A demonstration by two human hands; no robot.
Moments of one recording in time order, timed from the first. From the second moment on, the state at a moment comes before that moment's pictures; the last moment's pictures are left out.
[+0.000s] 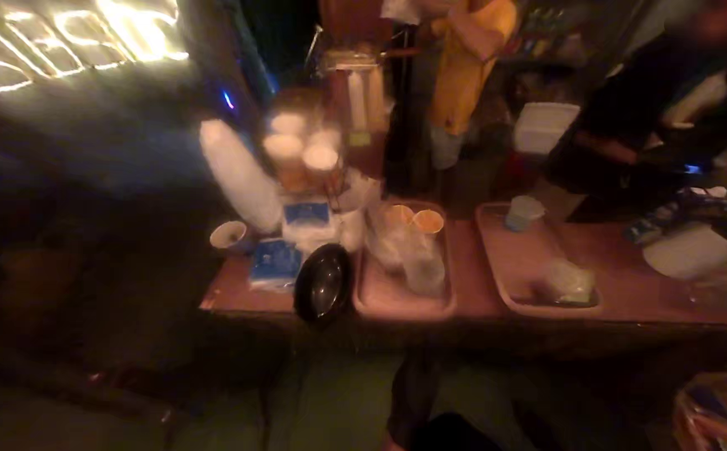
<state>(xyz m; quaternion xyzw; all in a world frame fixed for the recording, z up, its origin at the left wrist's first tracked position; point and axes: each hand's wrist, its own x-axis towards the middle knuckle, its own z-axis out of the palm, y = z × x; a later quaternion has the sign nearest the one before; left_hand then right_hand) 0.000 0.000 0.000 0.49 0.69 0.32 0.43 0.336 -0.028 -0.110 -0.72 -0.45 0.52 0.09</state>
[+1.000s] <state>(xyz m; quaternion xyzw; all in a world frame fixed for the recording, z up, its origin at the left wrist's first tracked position) 0.182 0.076 -0.022 0.50 0.68 0.37 0.39 0.503 0.100 -0.104 -0.71 -0.44 0.55 0.08</state>
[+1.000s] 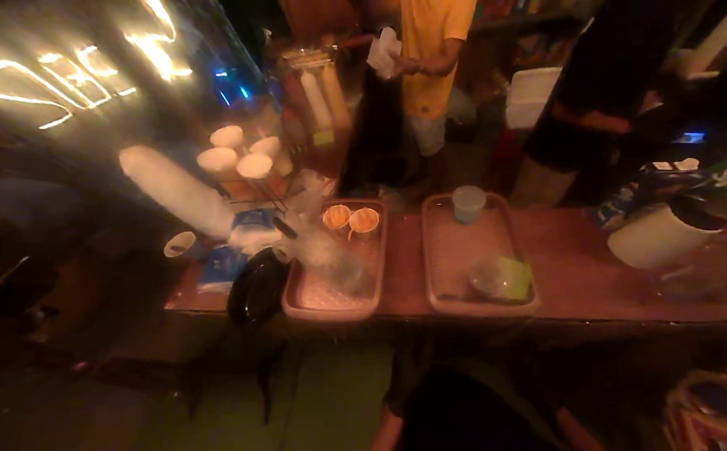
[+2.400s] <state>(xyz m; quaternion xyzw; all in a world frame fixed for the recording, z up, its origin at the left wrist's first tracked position) 0.184 0.129 0.019 0.57 0.61 0.45 0.33 0.495 0.152 0.027 -0.67 -0.45 0.29 0.51</state>
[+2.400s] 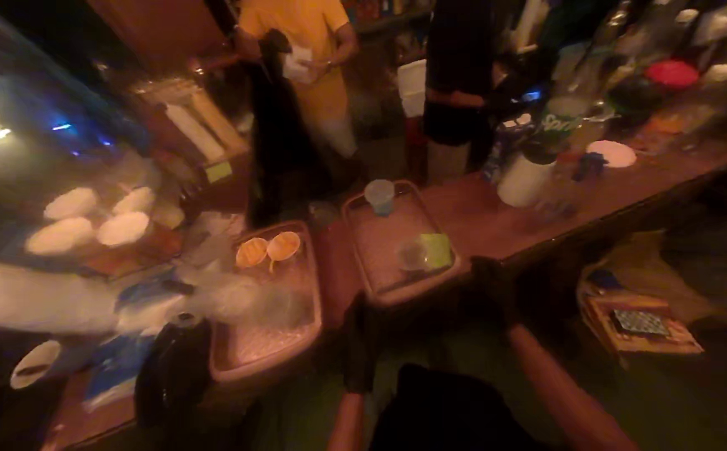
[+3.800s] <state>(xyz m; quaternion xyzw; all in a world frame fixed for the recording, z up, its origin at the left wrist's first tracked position) 0.196 0.215 -0.024 0.56 0.72 0.36 0.19 0.476 0.234 0.008 -0.72 -0.46 0.29 0.43</state>
